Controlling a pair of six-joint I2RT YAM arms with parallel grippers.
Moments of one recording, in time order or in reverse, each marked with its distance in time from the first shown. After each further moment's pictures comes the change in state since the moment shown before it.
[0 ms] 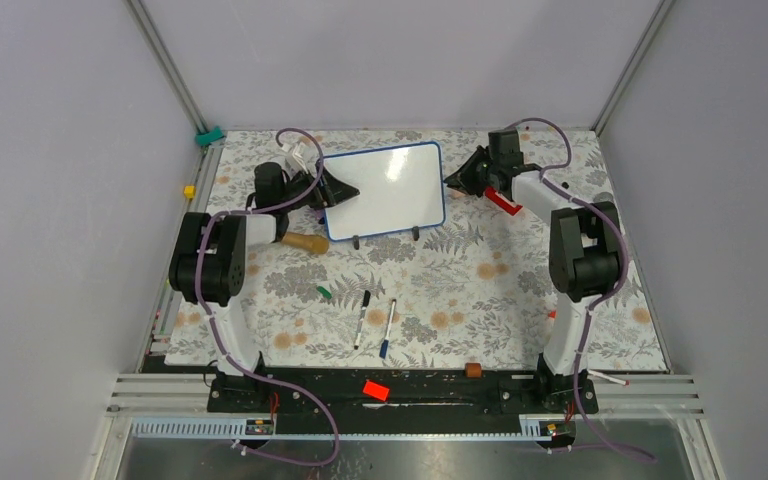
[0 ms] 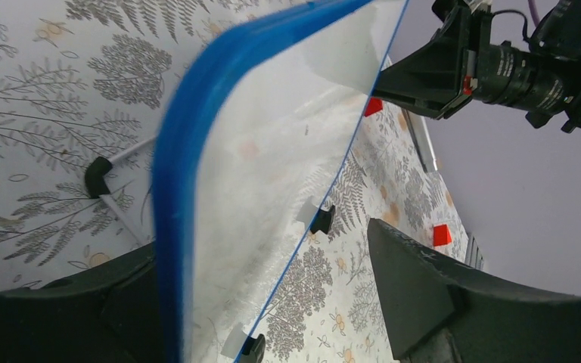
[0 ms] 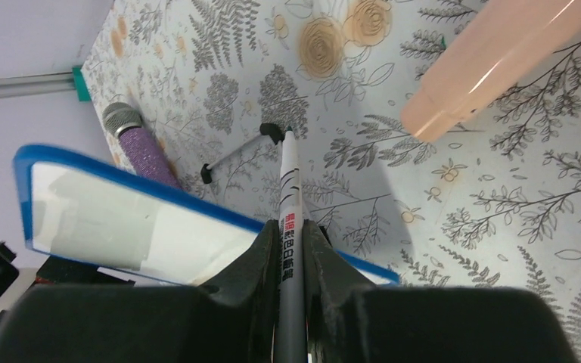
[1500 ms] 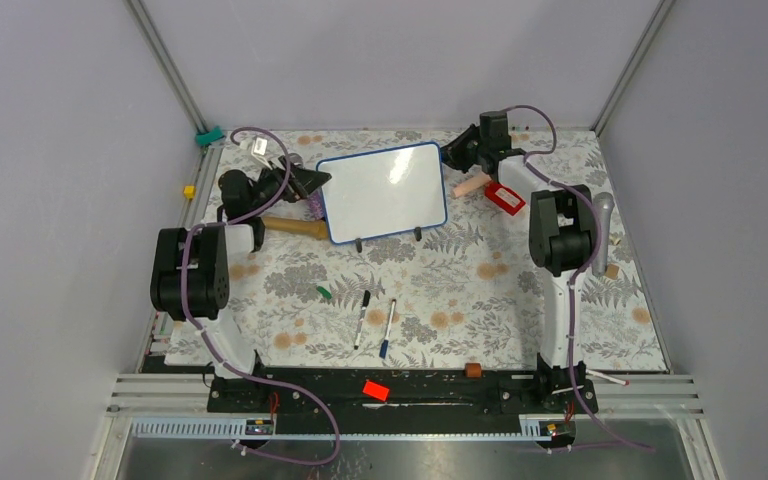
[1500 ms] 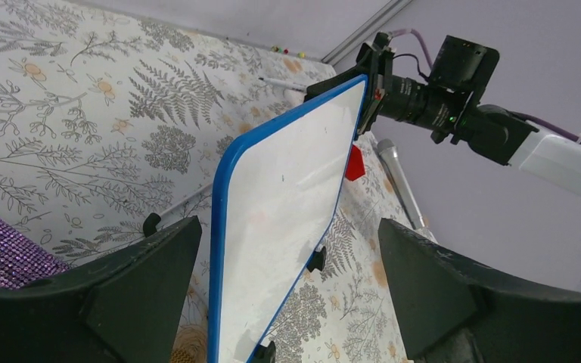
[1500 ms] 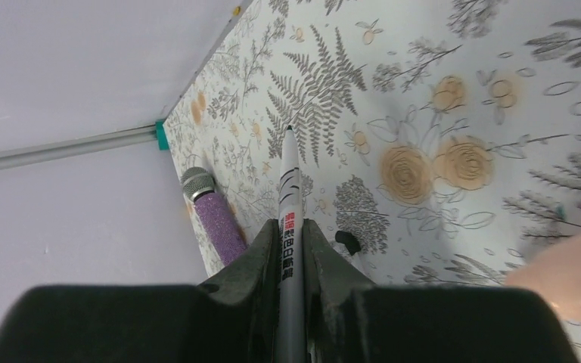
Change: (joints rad) left arm 0.127 -0.127 -0.119 0.235 -0.003 -0.120; right arm -0.019 0.261 0.310 0.097 -0.046 0.151
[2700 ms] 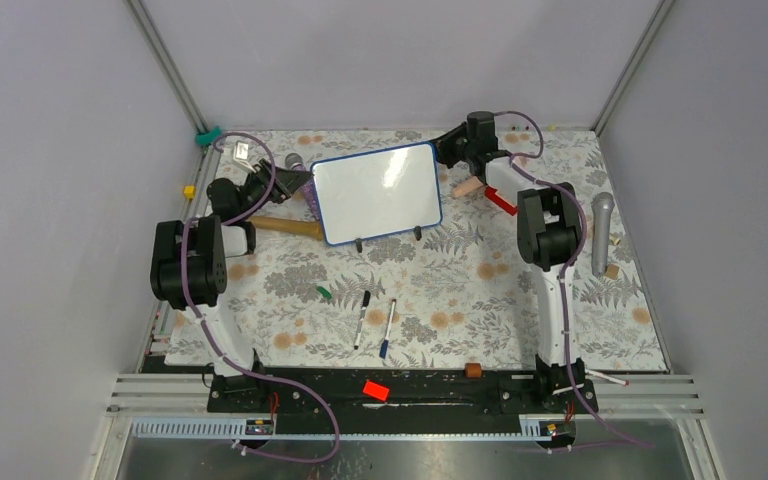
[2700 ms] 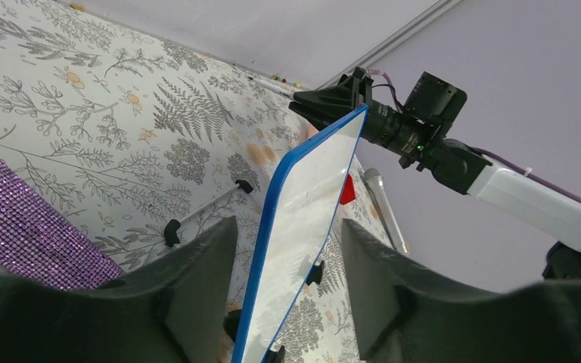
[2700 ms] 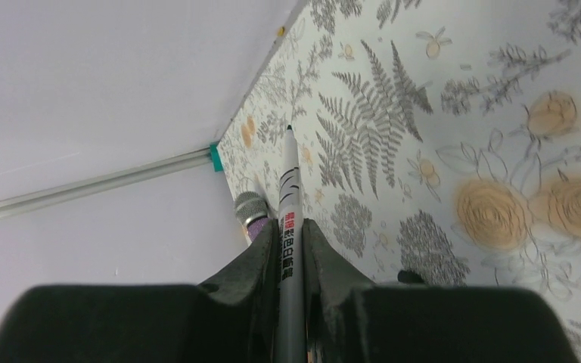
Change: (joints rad) left arm 0.093 0.094 -0.023 0.232 0.031 -0.171; right arm 0.050 0.100 0.075 0.127 0.037 0.216
